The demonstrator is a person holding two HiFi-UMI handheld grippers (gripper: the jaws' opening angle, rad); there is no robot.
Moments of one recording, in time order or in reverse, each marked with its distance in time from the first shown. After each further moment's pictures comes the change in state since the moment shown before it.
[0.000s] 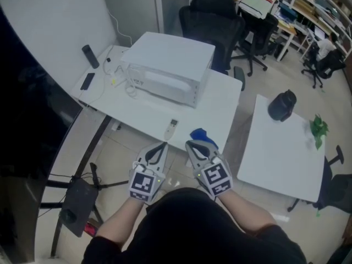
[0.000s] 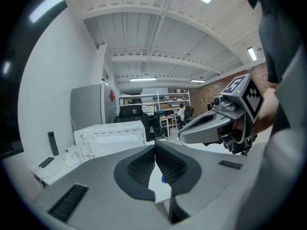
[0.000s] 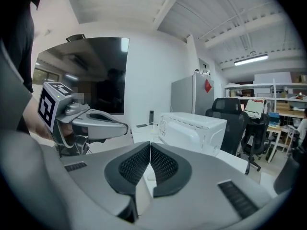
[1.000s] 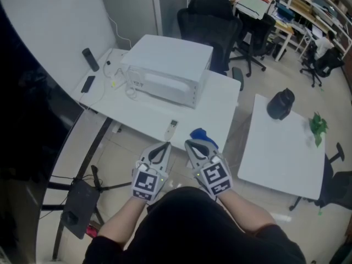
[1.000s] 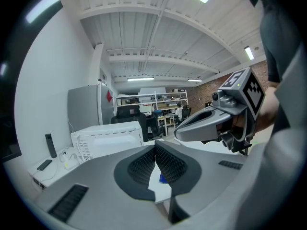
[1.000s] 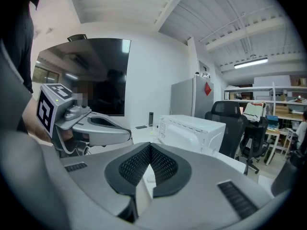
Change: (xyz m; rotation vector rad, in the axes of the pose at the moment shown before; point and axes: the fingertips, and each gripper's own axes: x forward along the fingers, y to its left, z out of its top) left arm 0.000 -0.009 0.004 0.020 0.002 -0.023; right arm -0.007 0.007 0.013 -0.012 -0.014 -0.021
